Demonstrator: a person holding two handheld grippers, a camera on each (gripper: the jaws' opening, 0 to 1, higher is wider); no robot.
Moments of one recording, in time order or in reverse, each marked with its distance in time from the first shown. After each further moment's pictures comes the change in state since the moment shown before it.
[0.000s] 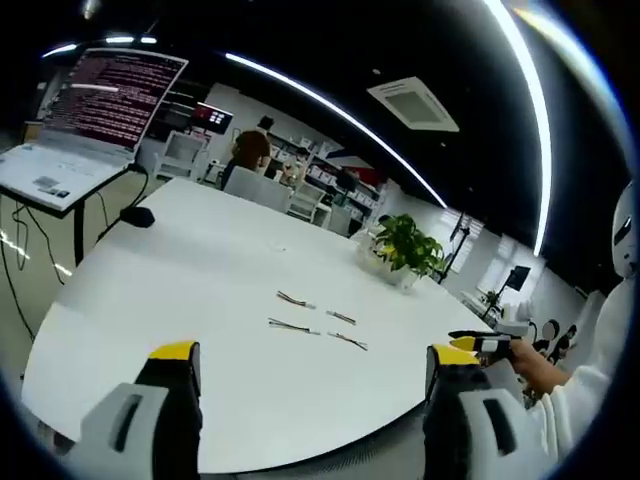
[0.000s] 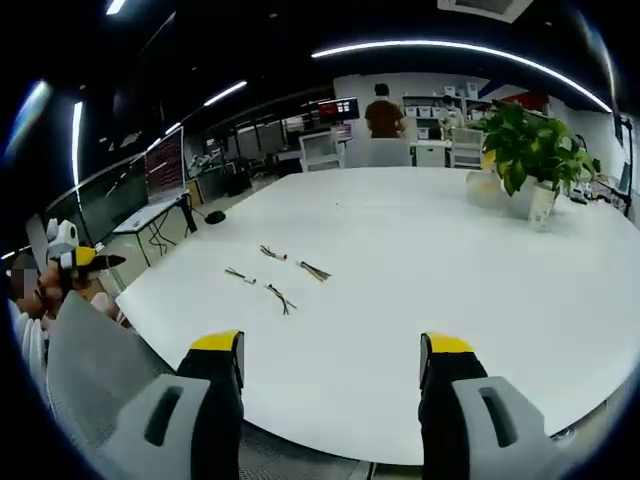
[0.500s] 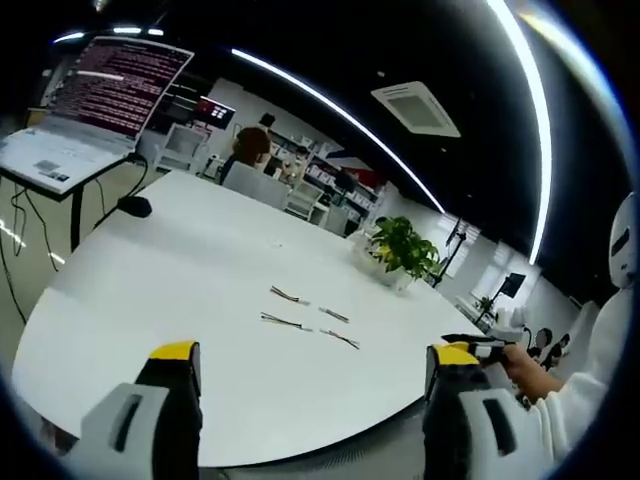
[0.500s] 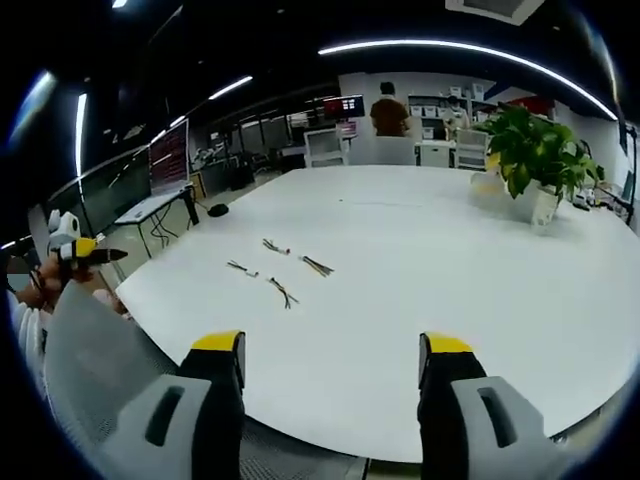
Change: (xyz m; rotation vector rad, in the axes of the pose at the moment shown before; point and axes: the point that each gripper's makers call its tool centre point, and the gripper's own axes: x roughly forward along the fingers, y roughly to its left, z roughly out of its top) left arm 0.002 -0.005 -0.007 -0.033 0.009 -0.019; right arm -0.002 0.003 -0.004 -0.045 0.018 0.004
